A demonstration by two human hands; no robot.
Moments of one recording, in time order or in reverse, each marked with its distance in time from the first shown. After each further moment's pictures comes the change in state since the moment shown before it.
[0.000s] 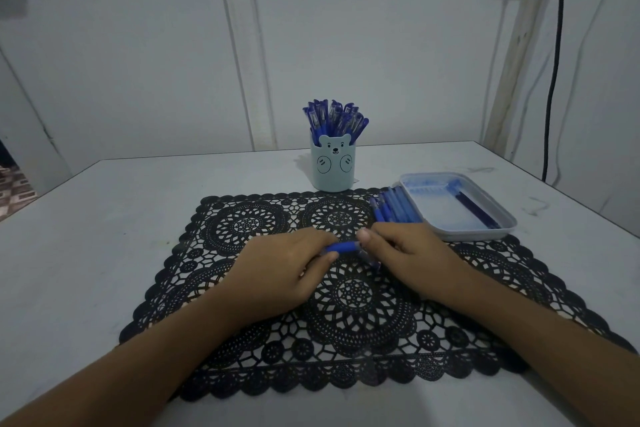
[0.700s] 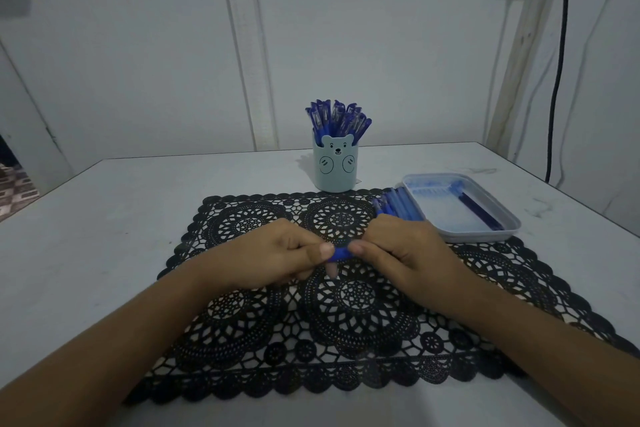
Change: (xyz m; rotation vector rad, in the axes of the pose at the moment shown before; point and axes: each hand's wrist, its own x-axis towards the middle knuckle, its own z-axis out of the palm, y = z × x) left_hand 0.016 -0.013 -0.033 -0.806 -0.504 -0.210; right_hand 0.001 -0.011 0.003 -0.095 0.121 -0.376
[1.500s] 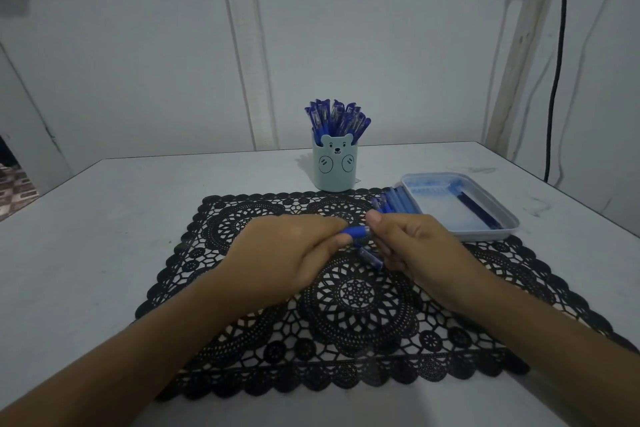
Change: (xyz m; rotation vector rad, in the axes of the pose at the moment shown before) left_hand 0.001 0.010 0.021 0.744 0.445 0.212; right_hand 0.001 -0.016 -0.010 0.600 -0.013 0.593
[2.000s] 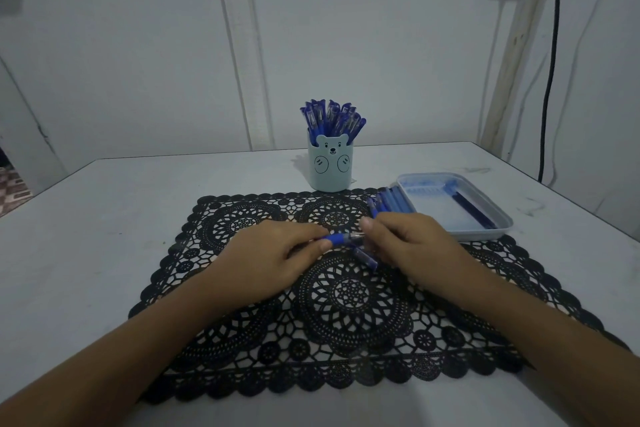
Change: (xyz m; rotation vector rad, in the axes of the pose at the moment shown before) left_hand -0.004 -0.021 0.013 -0.143 -0.100 -0.166; right_hand 0.004 0.005 -0.011 -0.490 0.032 -0.071
